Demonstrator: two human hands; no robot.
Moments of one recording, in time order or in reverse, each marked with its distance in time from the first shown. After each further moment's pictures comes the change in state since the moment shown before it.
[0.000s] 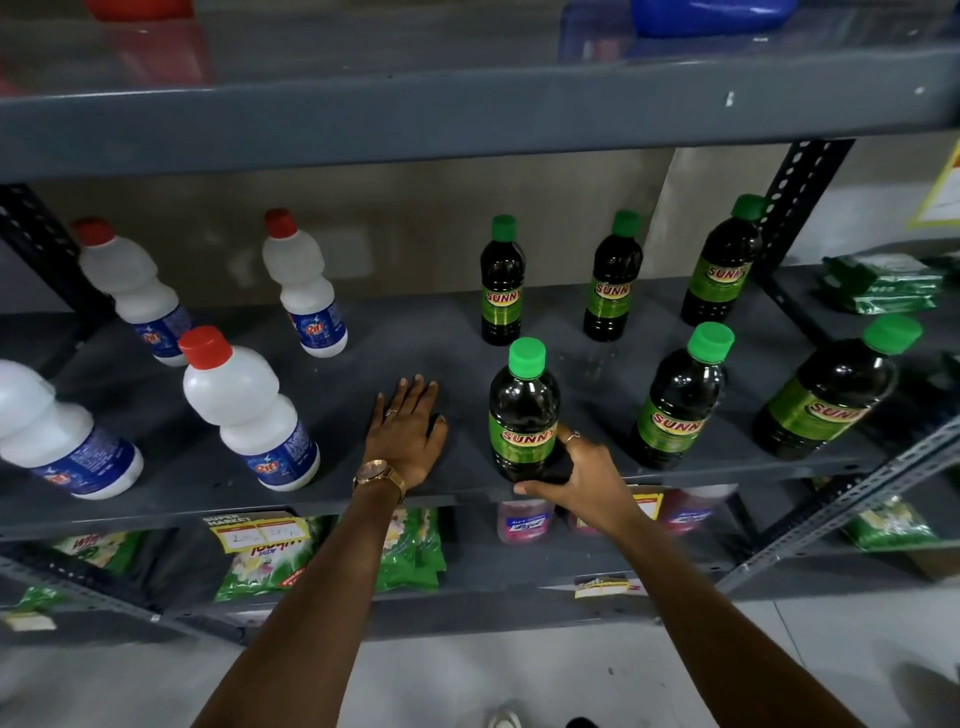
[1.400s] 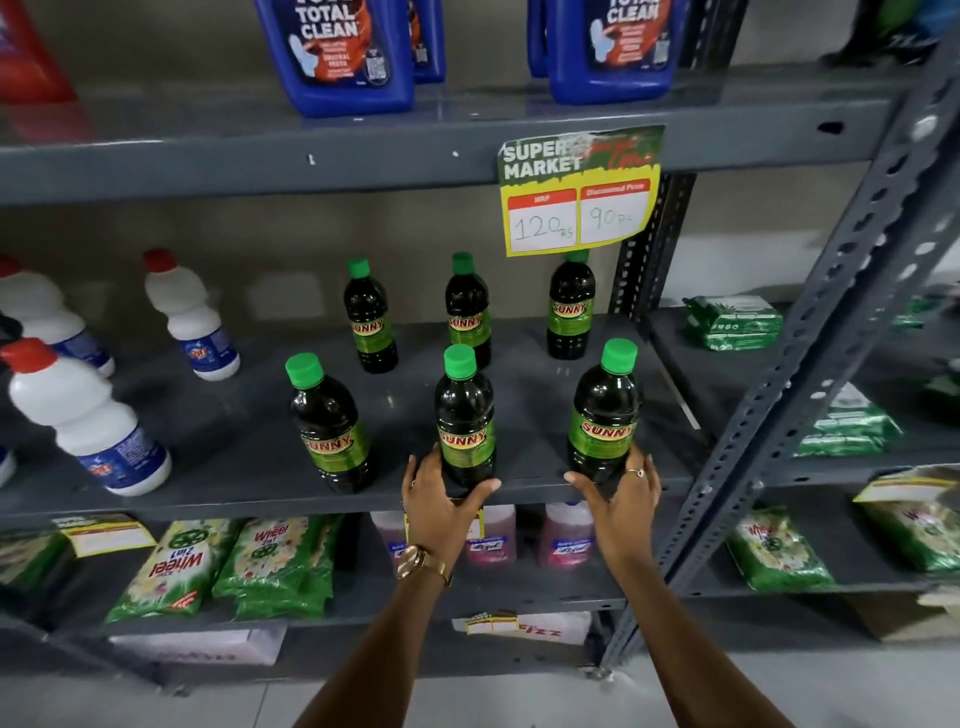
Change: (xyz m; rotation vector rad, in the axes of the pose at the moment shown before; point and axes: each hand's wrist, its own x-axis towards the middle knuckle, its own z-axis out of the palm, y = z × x) left_hand -0.055 0.268 0.083 -0.636 0.343 -0.263; right_hand -0.073 0.151 -0.161 0.133 0.595 0.162
